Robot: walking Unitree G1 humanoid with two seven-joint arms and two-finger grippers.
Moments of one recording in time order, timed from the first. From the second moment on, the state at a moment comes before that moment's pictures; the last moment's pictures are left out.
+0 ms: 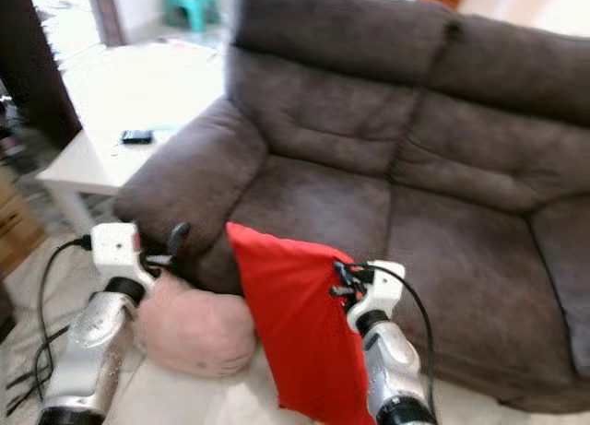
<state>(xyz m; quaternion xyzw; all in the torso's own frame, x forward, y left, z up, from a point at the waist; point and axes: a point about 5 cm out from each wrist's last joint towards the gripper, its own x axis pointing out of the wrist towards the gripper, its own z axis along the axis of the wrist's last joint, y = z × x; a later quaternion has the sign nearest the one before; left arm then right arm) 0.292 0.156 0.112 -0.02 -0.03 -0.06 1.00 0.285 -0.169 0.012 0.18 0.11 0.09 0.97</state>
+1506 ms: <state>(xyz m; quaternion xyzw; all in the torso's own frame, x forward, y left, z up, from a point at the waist) 0.303 0.170 0.115 0.01 -0.01 -0.10 0.99 0.283 -0.157 0.008 0.20 0.10 0.06 0.97</state>
